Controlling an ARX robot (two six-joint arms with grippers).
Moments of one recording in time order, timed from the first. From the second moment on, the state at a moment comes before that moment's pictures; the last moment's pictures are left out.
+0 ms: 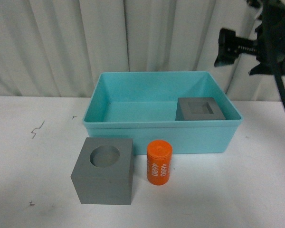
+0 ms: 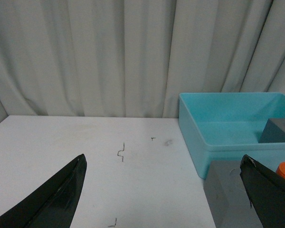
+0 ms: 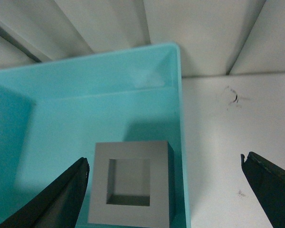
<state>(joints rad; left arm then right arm) 0.00 0.01 0.01 0.00 0.00 -0.01 0.11 2.02 1.48 -0.14 -0.14 0.18</state>
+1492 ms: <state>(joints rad) 0.00 0.01 0.01 0.00 0.00 -0.01 0.00 0.59 0.07 0.52 0.00 0.00</state>
